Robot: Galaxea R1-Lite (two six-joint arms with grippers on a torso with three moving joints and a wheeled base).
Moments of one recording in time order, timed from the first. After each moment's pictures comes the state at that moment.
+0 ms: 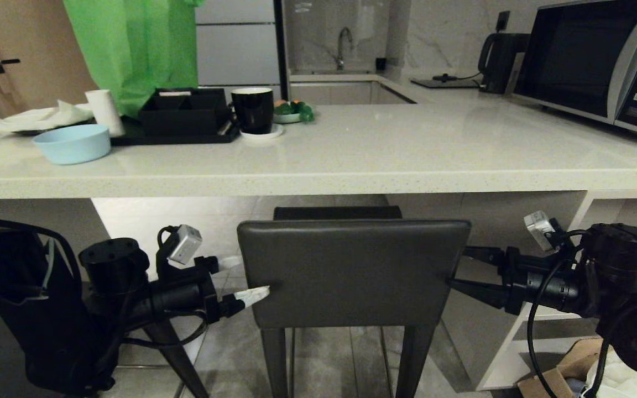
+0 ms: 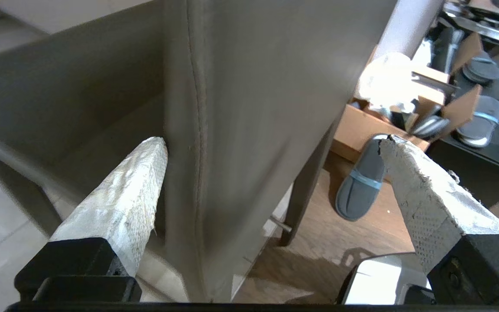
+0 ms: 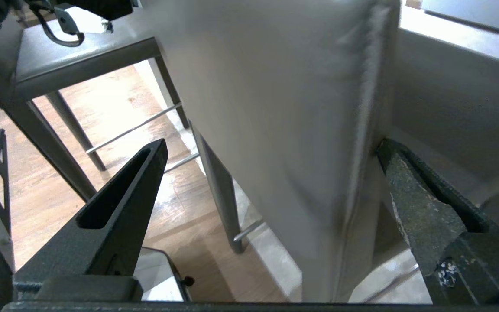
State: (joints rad) left arm -0.18 2.10 -0.47 -1.52 -0.88 -0.01; right arm 0.01 1.98 -0.49 -1.33 1.08 -0.08
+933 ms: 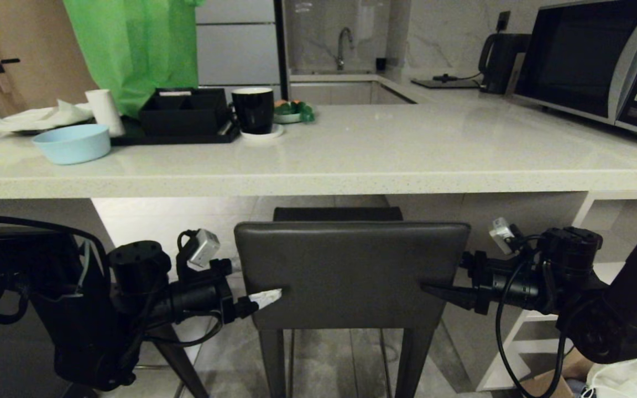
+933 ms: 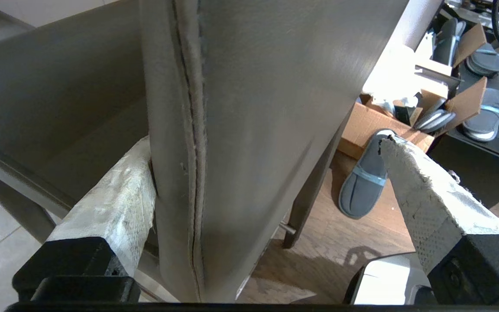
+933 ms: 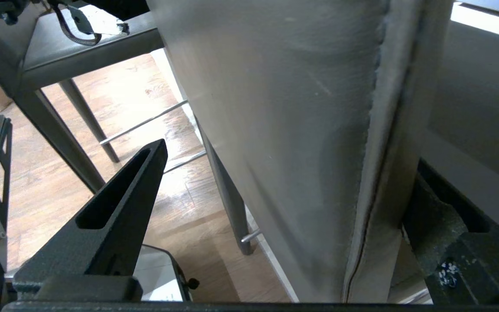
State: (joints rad) left arm -0.23 2.18 -0.53 -1.52 -0.87 0.01; right arm 0.10 2.12 -0.57 -1.33 1.08 -0.08
